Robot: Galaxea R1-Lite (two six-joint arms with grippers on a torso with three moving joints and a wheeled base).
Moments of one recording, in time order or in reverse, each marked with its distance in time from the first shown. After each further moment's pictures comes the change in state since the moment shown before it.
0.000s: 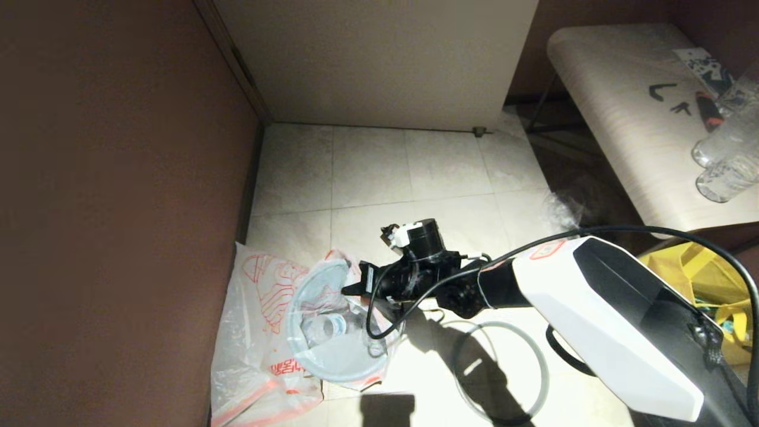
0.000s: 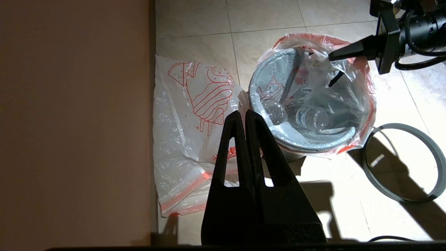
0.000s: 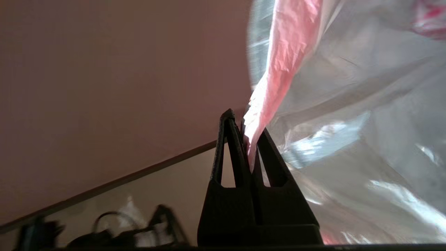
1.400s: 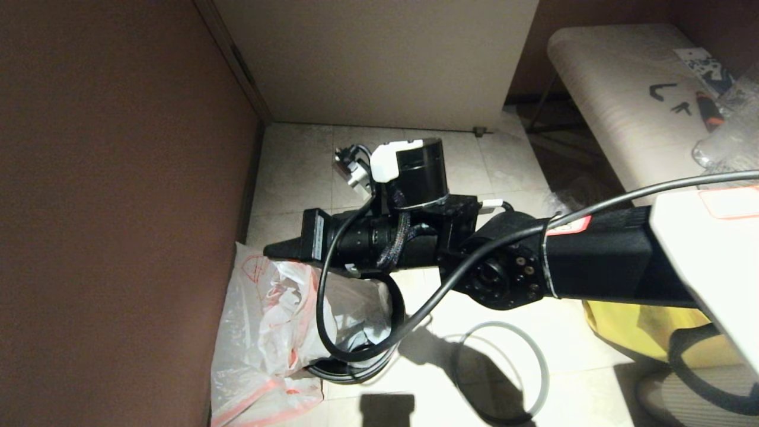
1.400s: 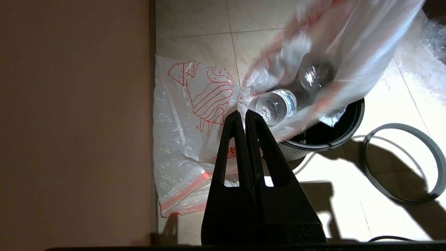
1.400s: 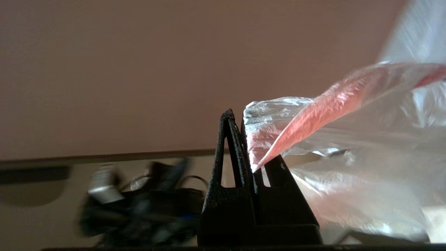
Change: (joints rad) left arm 0.000 0.000 0.000 0.000 0.000 0.000; right arm 0.189 -0.365 0.093 0.000 -0.010 -0.020
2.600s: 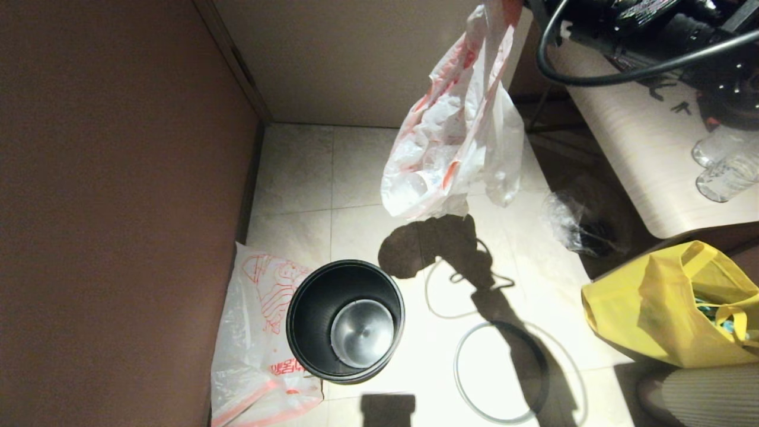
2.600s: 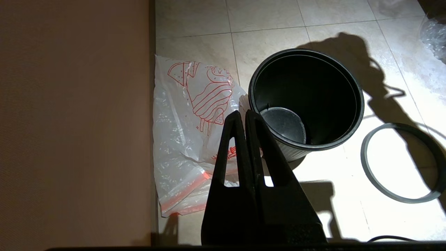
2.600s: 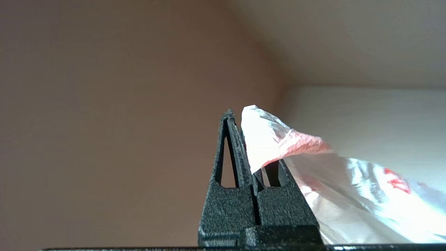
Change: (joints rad) left arm 0.000 0.000 0.000 0.000 0.000 0.000; right arm -0.449 -0.263 -0.185 -0.096 -0.207 -0.287
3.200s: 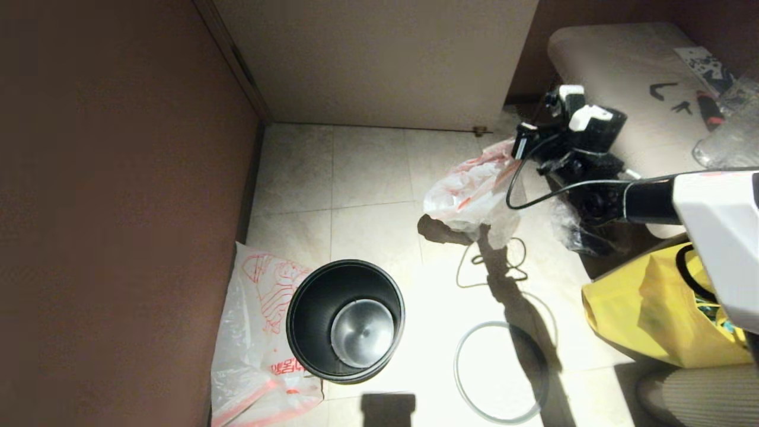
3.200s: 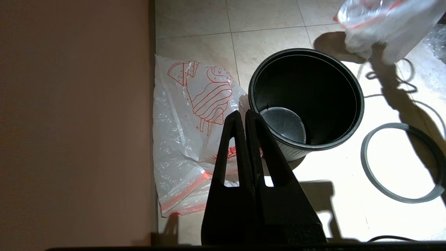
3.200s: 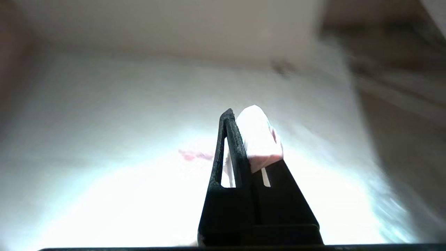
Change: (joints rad) left arm 0.000 0.000 0.000 0.000 0.000 0.000; right arm -0.252 0.483 -0.001 -0.323 -0.361 -0.451
